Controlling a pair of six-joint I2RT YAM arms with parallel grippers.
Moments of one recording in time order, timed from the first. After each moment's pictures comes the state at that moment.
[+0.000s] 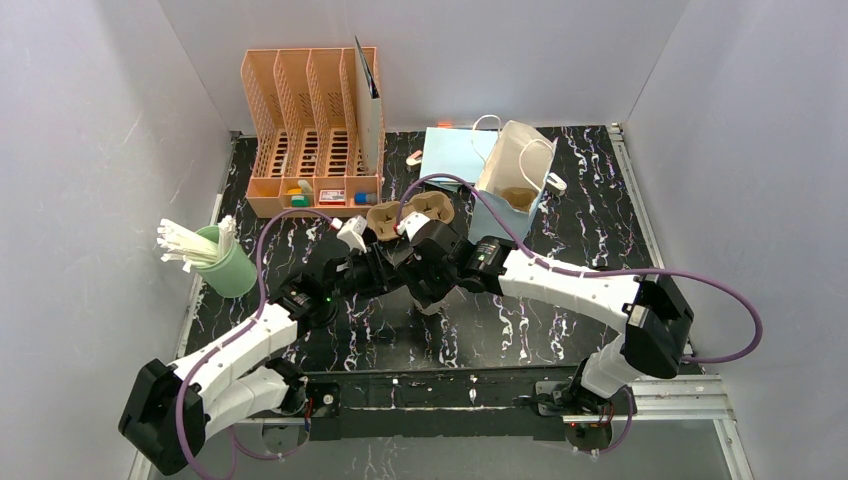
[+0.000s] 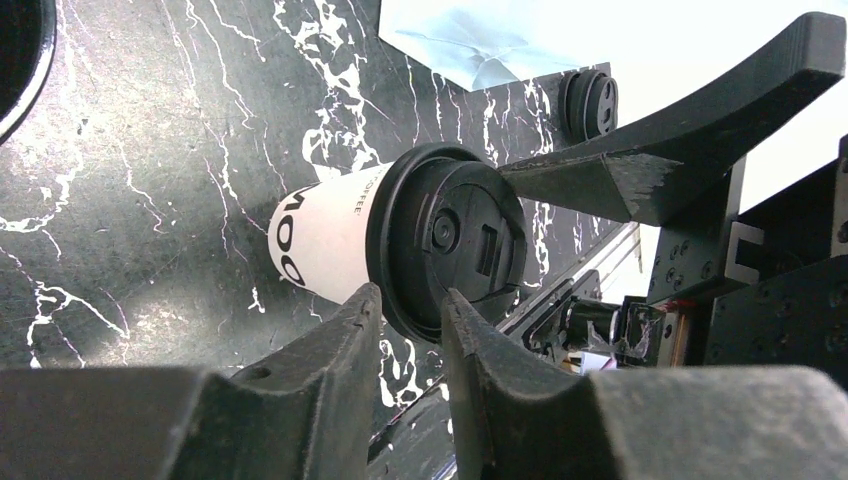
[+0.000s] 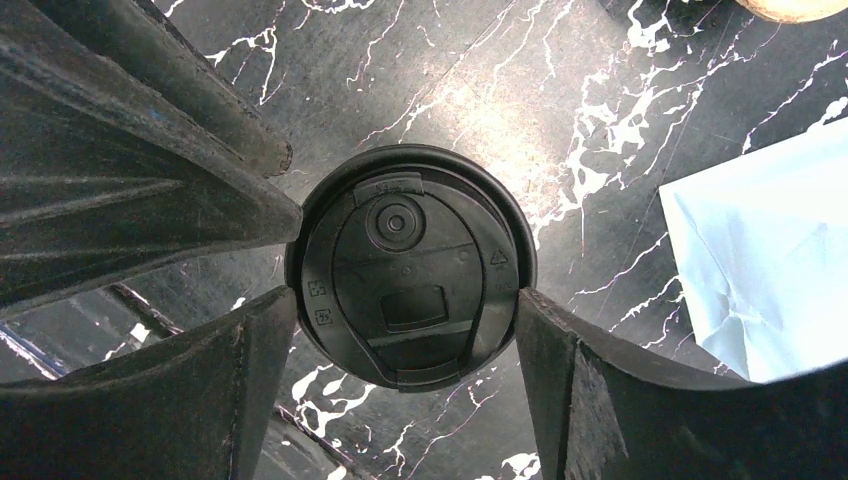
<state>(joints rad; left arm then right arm) -0.61 0.98 0.51 -0.03 0.25 -0.83 1.09 1.53 1.21 -0.59 0.16 0.21</state>
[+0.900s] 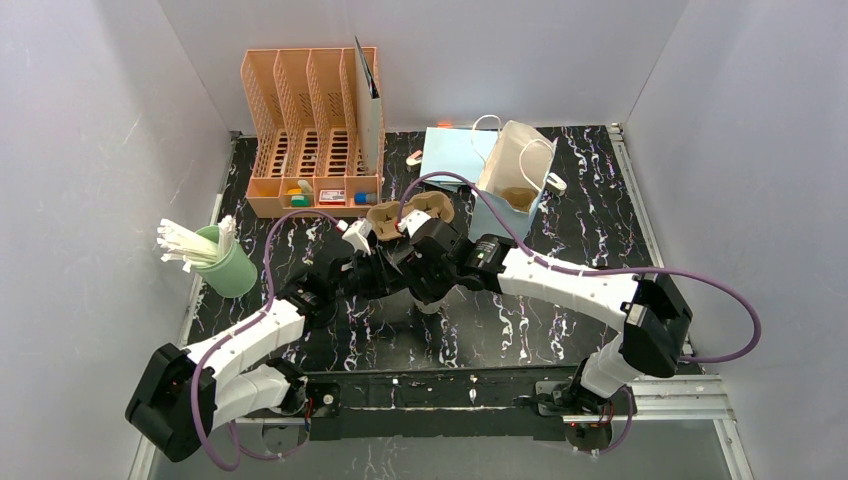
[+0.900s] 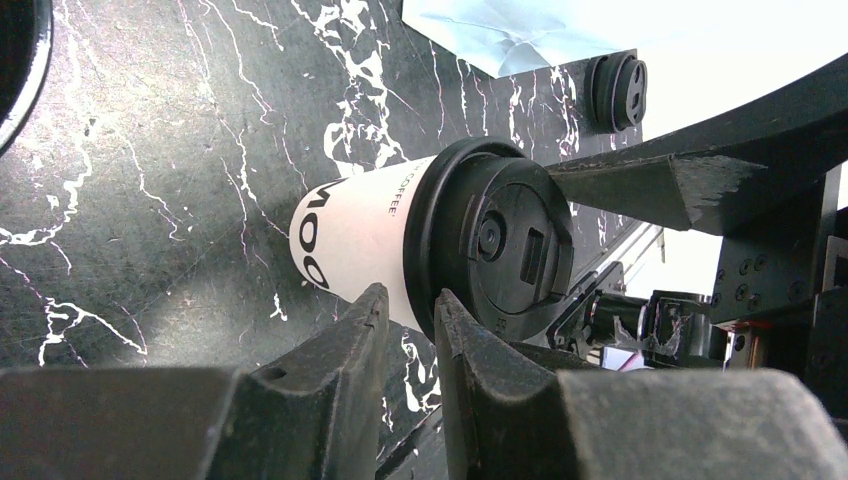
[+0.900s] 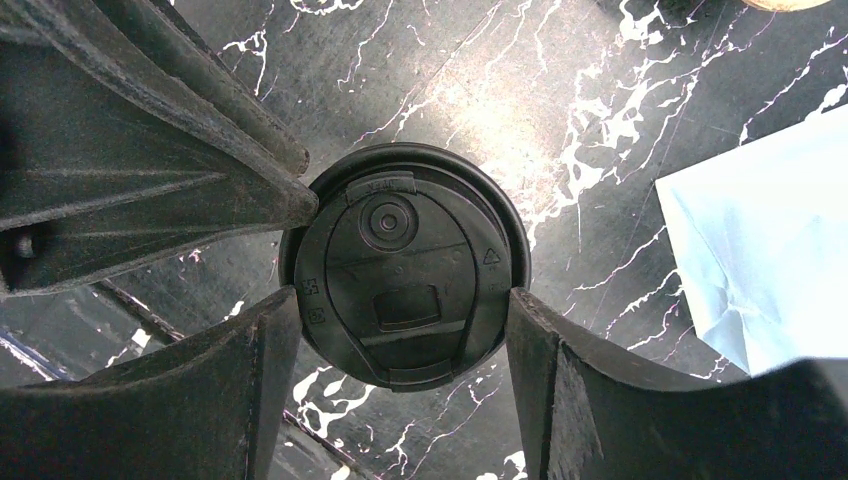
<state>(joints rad) -0.60 1.06 0.48 0.05 0.27 -0.79 1.08 1.54 1.22 -0.61 0.17 0.23</state>
